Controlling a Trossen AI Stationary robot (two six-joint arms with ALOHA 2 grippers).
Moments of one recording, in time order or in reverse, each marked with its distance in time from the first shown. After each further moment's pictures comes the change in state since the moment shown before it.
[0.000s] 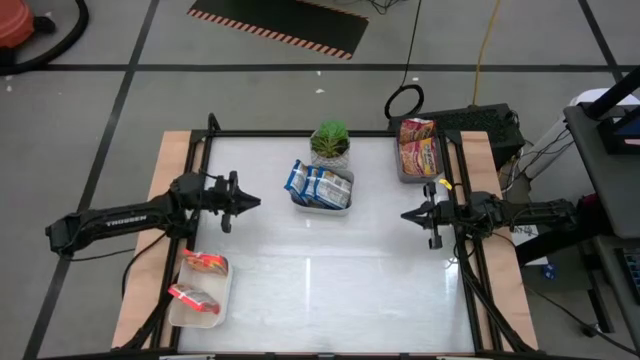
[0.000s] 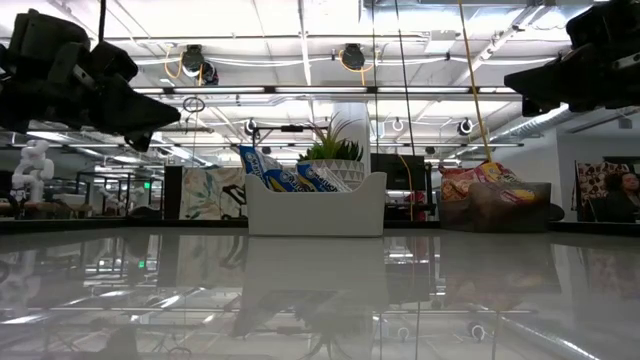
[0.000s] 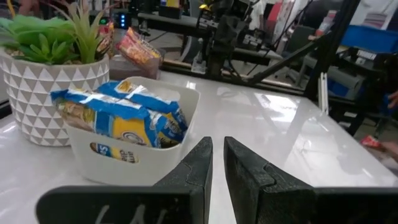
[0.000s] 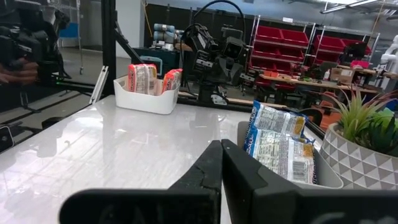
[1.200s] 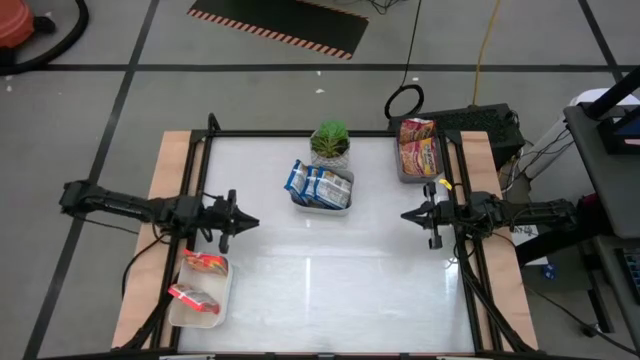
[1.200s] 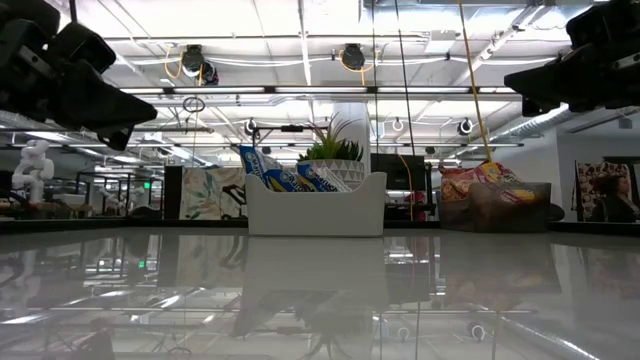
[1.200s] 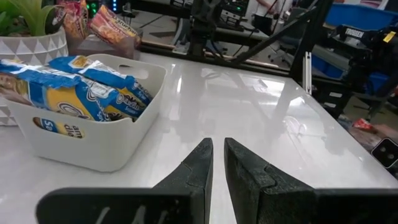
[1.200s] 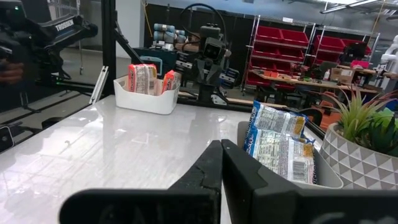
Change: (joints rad) left arm -0.557 -0.103 0.000 -0.166 -0.525 -0.069; right arm 0.000 0.000 0.000 0.000 0.000 0.000
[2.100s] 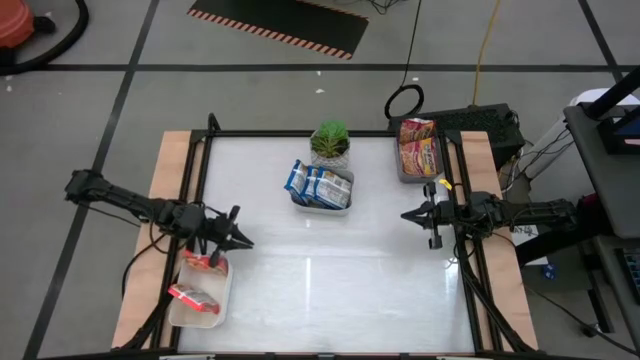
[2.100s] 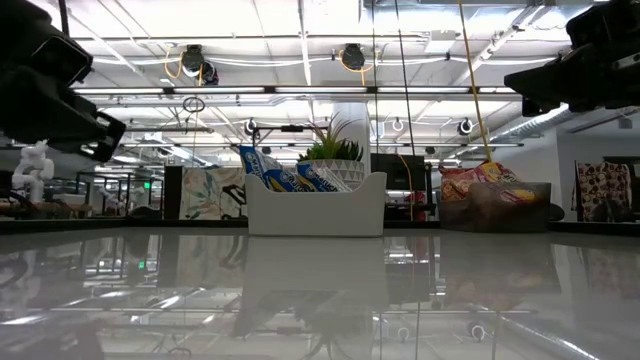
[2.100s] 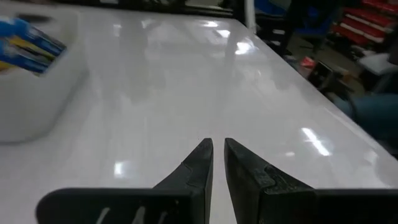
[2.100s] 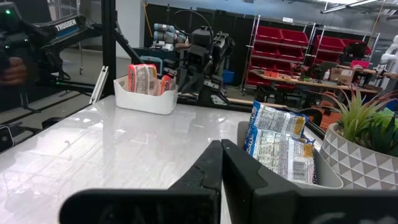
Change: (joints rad) left arm -0.159 0.015 0.001 -0.149 0.109 0.040; right arm 0.000 0.000 0.000 0.000 0.000 0.000
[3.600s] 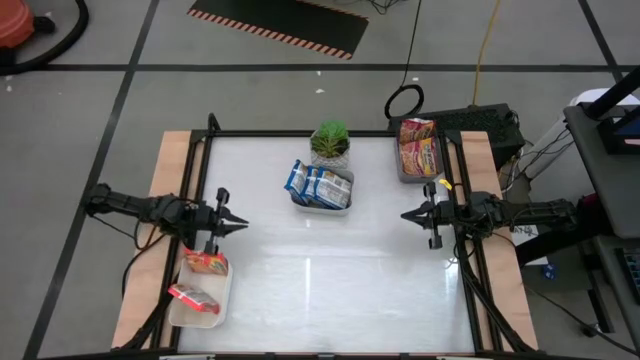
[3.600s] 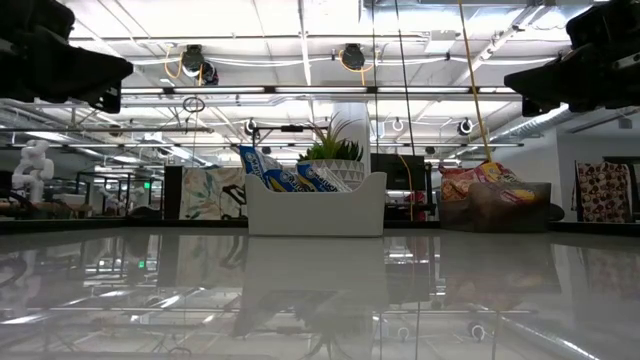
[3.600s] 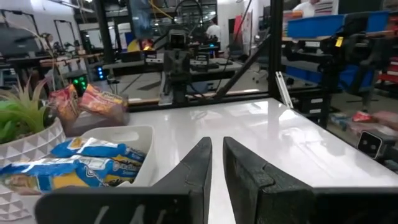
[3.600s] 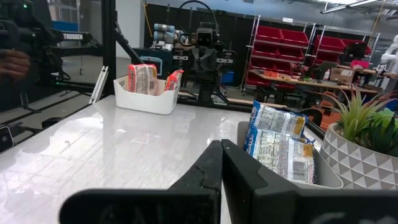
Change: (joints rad) left arm 0.044 -0.356 -0.002 -0.011 -0.149 0.239; right arm 0.000 0.000 0.000 0.000 0.000 0.000
